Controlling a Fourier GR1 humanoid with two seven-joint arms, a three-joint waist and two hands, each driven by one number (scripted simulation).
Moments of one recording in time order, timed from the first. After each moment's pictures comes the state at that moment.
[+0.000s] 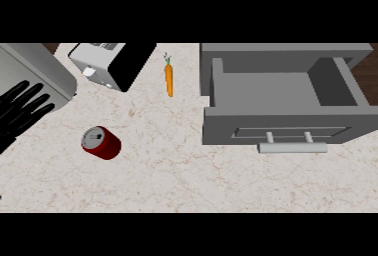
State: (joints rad) left arm -0.11 0.49 0.28 -1.61 0.86 -0.54 0.46; right arm 0.41 -0.13 -0.47 -2.13 -0.36 0.31 0.06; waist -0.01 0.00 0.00
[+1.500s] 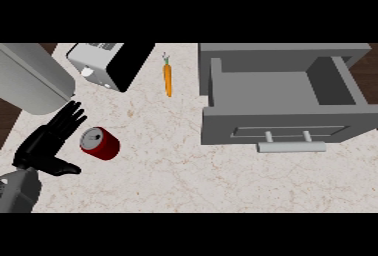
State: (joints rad) left arm -0.28 0.37 0.26 -0.88 0.20 -0.61 -0.20; right arm 0.42 -0.08 -0.66 -2.15 -0.45 0.48 0.11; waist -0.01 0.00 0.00
